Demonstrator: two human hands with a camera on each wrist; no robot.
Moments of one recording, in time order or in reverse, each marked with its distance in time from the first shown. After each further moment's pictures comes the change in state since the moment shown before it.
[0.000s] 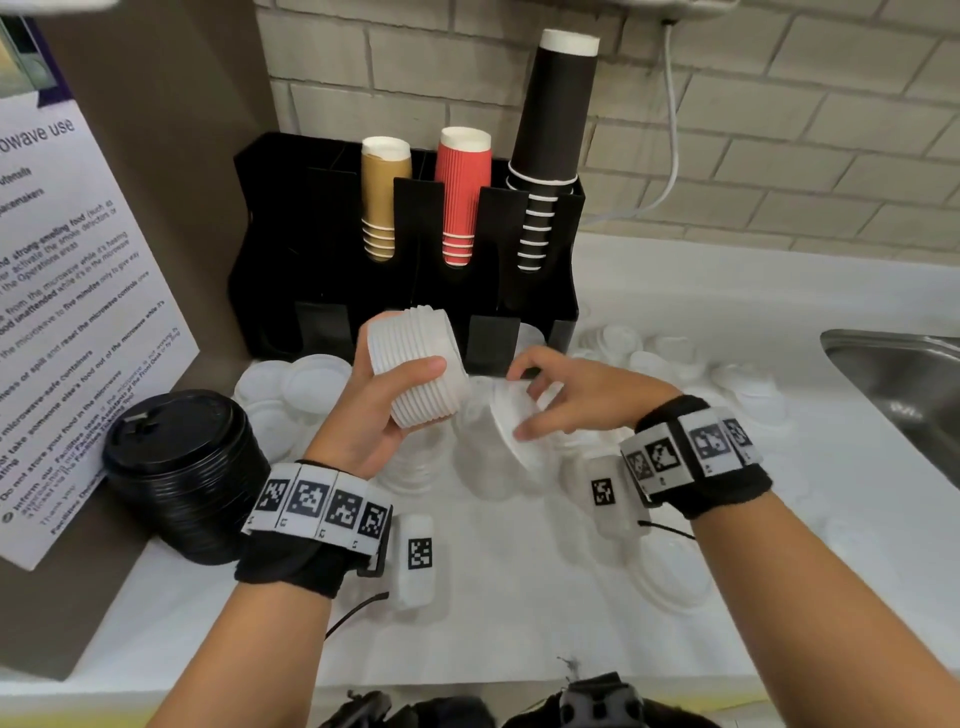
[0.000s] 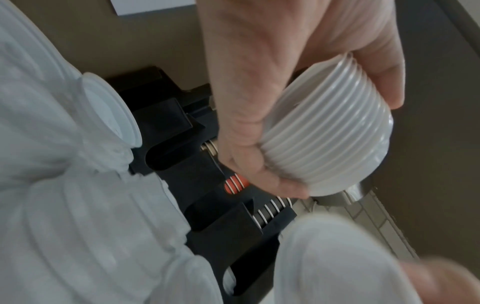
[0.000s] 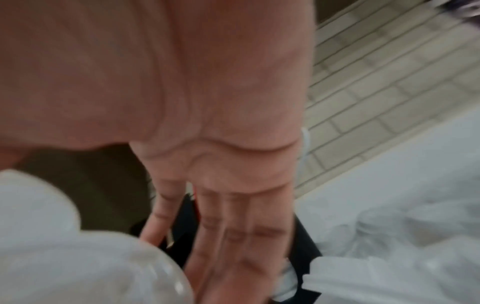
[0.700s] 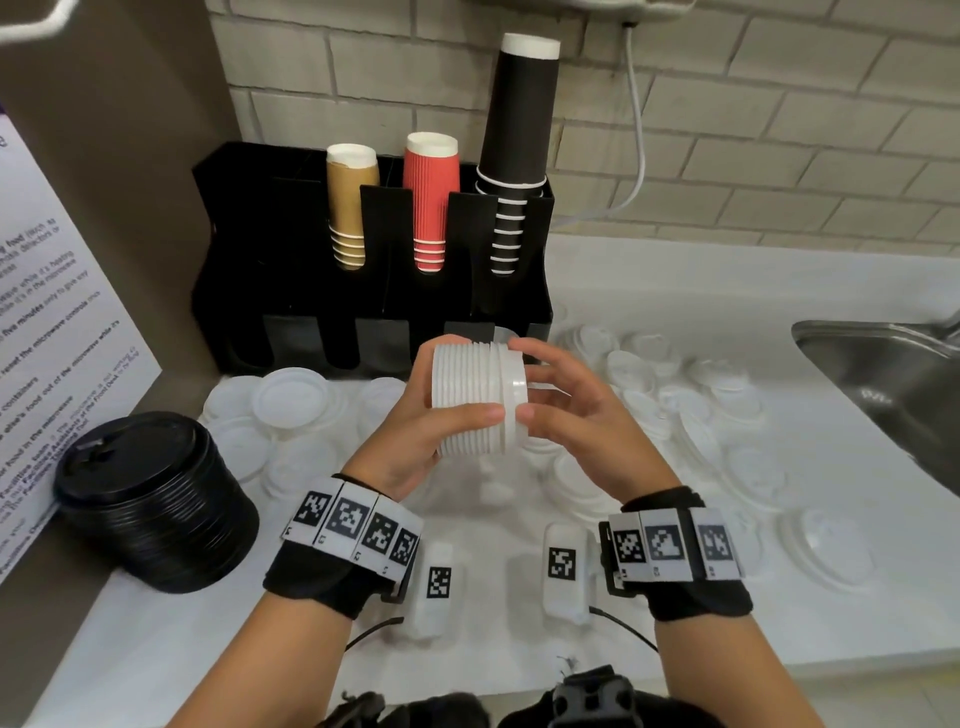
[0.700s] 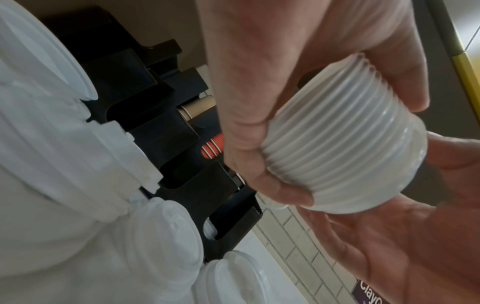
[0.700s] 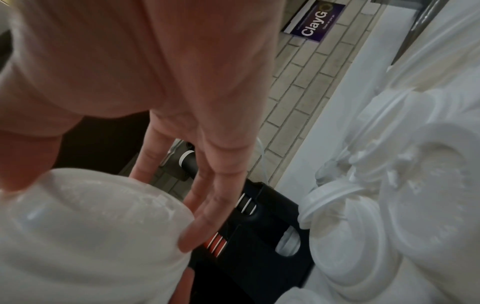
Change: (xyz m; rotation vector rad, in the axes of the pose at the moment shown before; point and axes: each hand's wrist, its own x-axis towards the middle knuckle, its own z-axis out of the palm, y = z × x) left_hand 0.004 -0.024 0.038 0.160 -0.268 0.000; right_hand -0.033 0.011 0.042 0.737 0.434 -0.349
